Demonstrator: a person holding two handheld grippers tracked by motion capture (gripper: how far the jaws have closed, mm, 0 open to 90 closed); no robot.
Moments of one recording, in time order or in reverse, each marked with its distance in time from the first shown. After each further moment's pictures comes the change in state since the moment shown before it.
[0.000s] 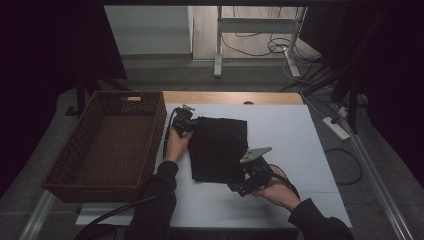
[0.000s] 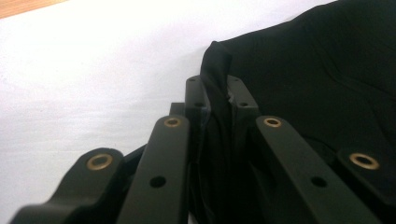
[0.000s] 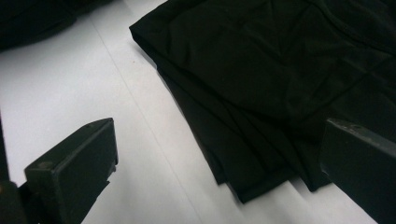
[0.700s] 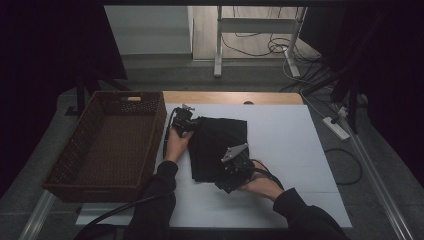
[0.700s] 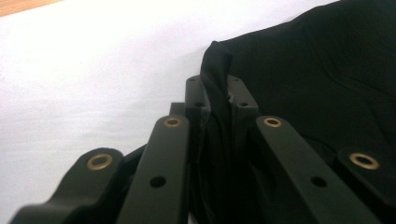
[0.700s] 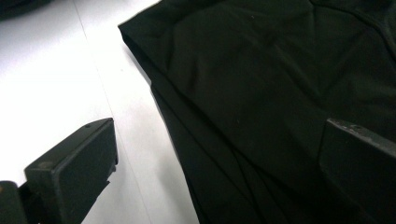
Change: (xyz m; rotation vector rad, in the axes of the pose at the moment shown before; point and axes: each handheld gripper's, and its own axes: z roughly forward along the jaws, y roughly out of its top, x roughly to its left) left arm 0.001 0.000 0.000 -0.001 -0.006 -0.007; right arm 0.002 0.024 0.048 0.080 0.023 -0.113
